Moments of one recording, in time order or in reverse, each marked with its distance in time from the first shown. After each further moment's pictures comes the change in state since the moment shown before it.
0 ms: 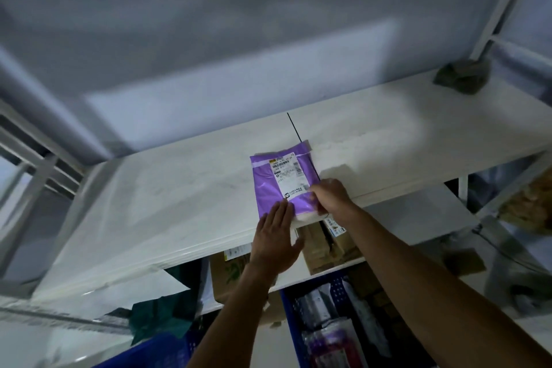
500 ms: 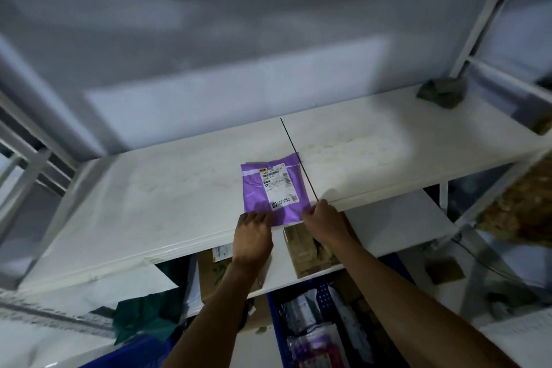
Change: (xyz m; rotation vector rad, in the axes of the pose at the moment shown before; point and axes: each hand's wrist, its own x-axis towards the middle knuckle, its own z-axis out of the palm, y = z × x) left_hand -0.013 -0.009 -0.018 0.205 0.298 0.058; right_hand -0.043 0.037 0.000 -0.459 0.023 -0.105
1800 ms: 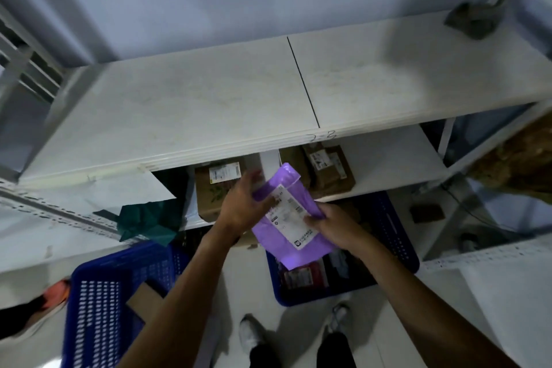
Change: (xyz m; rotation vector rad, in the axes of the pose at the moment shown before) left_hand -0.108 0.026 -0.010 -0.826 -0.271 -0.513; right_hand -0.125 0.103 0.020 0.245 -0.431 -0.002
